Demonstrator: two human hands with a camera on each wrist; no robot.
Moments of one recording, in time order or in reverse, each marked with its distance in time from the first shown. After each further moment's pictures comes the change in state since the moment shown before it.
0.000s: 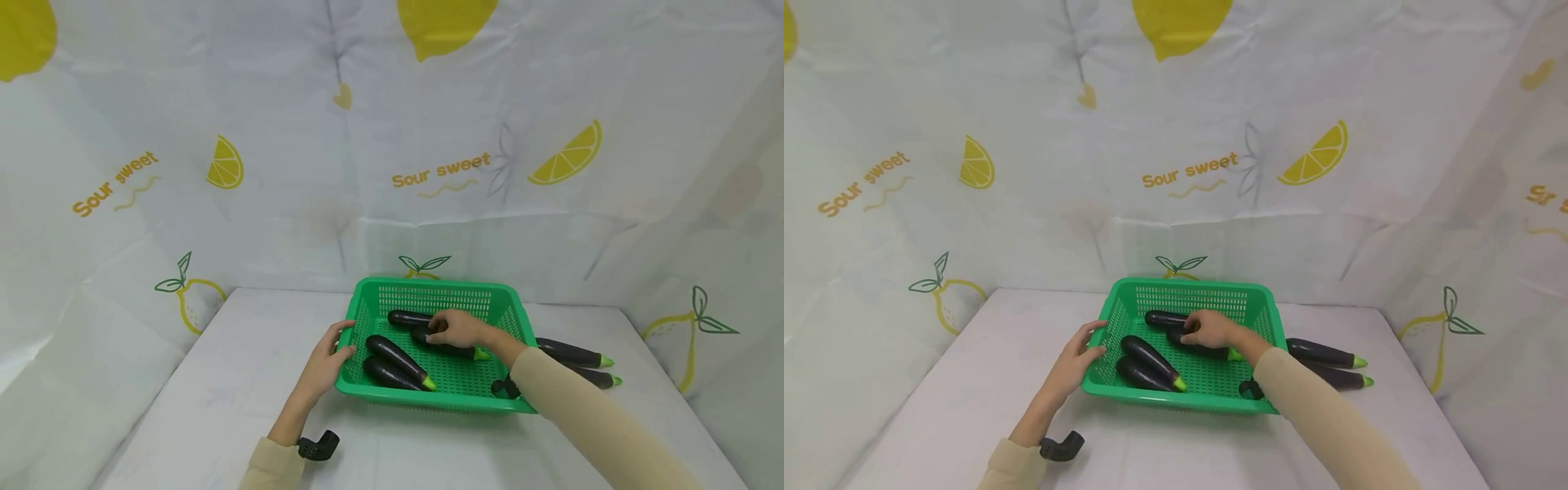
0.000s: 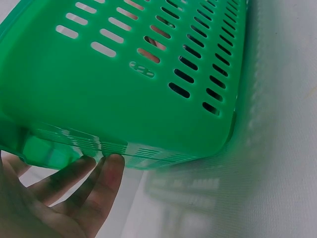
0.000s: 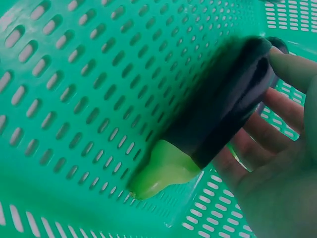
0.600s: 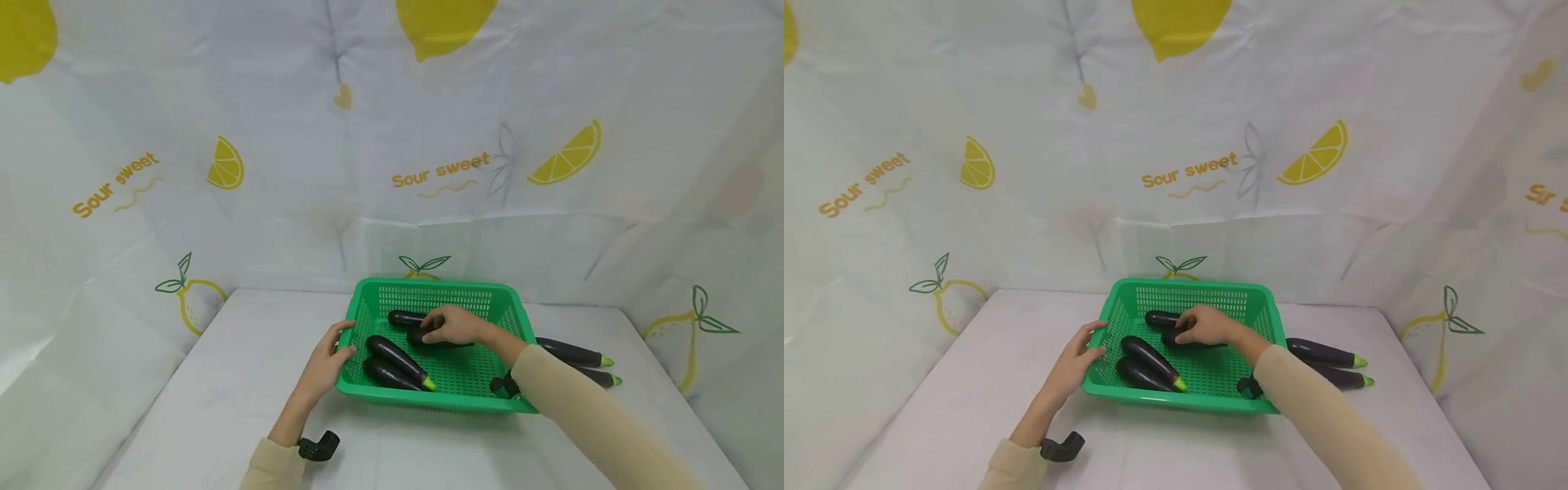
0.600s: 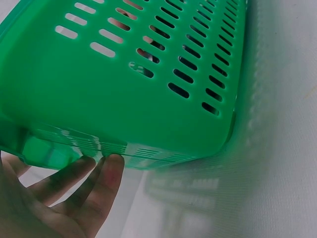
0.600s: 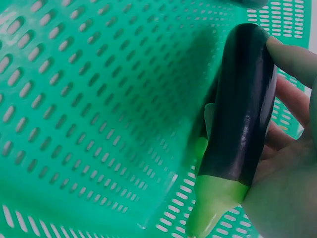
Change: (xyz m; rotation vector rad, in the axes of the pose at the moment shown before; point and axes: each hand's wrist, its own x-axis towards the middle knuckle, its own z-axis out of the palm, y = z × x) left_hand 0.000 0.000 0.000 -0.001 0.003 0.006; right_hand -0.002 -0.013 -0.009 0.048 -0.027 -0.107
